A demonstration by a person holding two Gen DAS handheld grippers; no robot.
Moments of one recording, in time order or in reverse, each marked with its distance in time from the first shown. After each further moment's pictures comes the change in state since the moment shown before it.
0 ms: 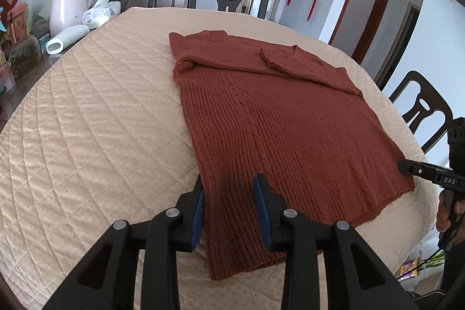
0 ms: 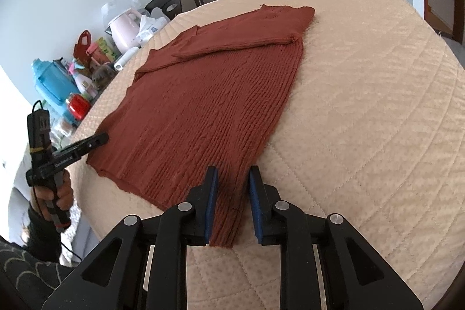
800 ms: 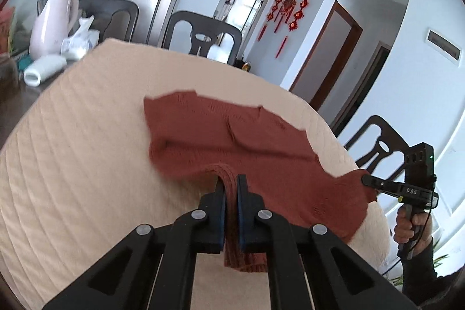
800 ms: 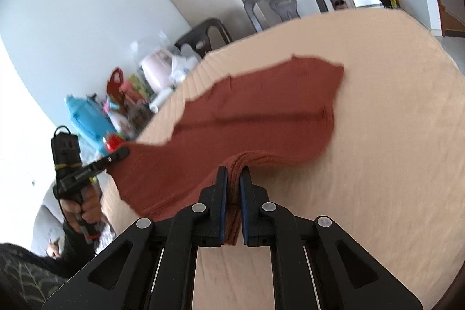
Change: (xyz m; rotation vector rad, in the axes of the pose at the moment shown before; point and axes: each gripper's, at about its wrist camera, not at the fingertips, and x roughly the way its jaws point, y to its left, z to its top) left arm -0.033 0.011 0.072 -0.061 -0.166 -0.219; right arm -0.026 0.001 0.066 0.039 -0.156 0.194
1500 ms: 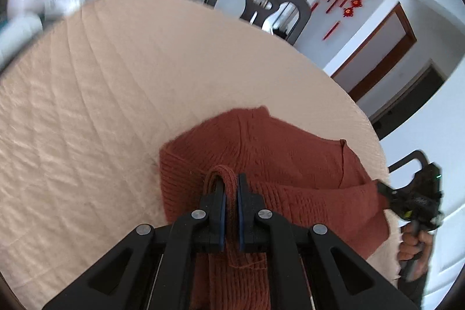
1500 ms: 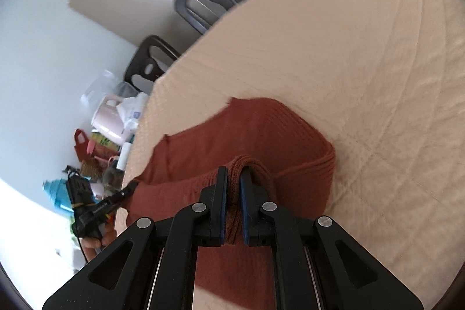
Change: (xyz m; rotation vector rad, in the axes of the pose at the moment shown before) left arm 0.179 0.094 0.089 -0.240 0.229 0.083; right arm 0.136 -0.120 0.117 0.347 0.108 -0.013
